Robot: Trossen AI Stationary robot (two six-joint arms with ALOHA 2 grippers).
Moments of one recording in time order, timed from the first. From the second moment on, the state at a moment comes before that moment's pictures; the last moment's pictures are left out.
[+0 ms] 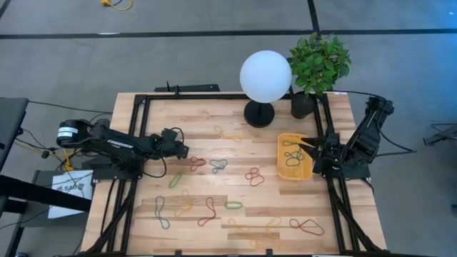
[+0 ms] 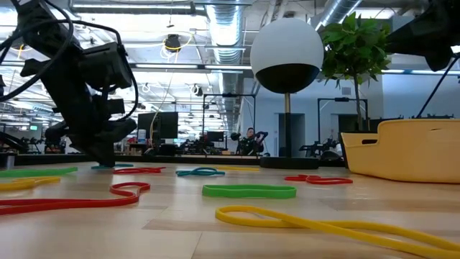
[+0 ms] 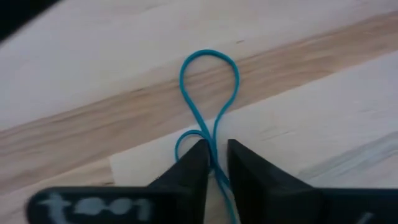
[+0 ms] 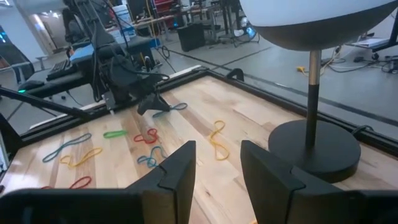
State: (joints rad) left arm 0.12 1.32 0.35 -0.30 -0.54 -1.02; right arm 0.93 0.41 0.47 -0.80 1.28 0.89
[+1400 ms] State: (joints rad) left arm -0.02 1.57 1.00 0.31 0.00 -0.25; right arm 0.83 0.46 0.43 -0.60 1.23 0.88
